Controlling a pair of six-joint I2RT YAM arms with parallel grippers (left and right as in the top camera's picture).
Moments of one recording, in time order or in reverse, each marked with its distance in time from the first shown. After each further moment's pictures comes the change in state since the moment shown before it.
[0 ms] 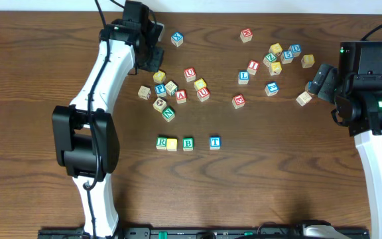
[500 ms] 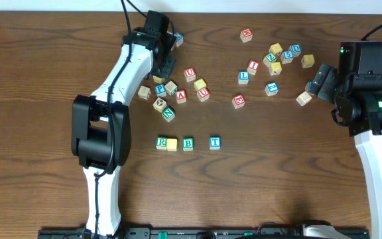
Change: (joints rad) left arm -0.071 0.101 0.001 0.050 -0.135 0.018; right arm 0.000 0.000 0.000 0.000 0.000 0.000
